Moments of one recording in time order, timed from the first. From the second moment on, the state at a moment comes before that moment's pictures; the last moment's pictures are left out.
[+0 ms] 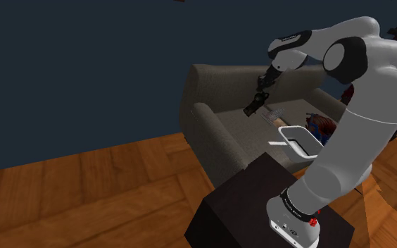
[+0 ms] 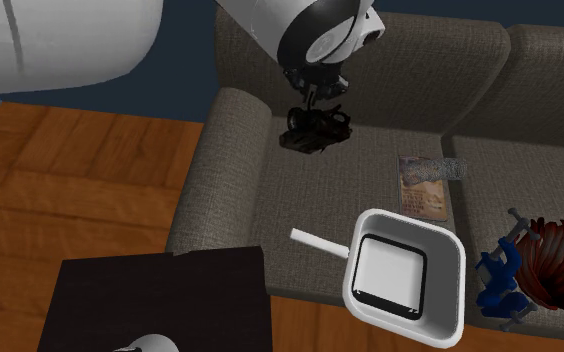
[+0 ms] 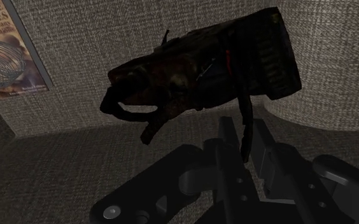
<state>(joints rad) -0.20 0.29 -0.52 -1.86 0.38 2.21 -0.53</state>
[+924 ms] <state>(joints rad) -0.30 -0.03 -0.66 -2.12 0.20 2.18 -0.68</state>
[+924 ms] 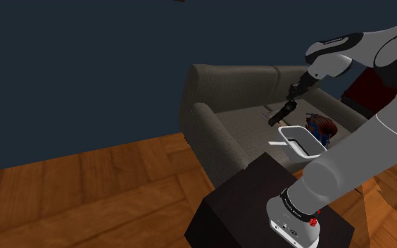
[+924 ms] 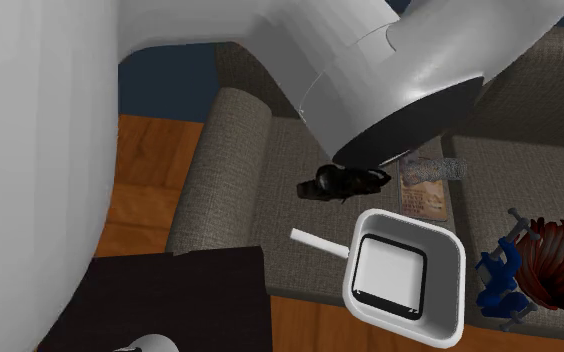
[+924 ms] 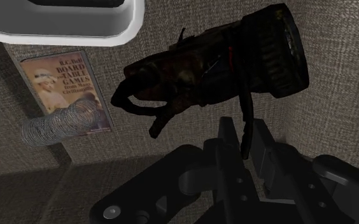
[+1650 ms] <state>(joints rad) -0.39 -0.15 -0.75 -2.18 0.11 2.12 -0.81</state>
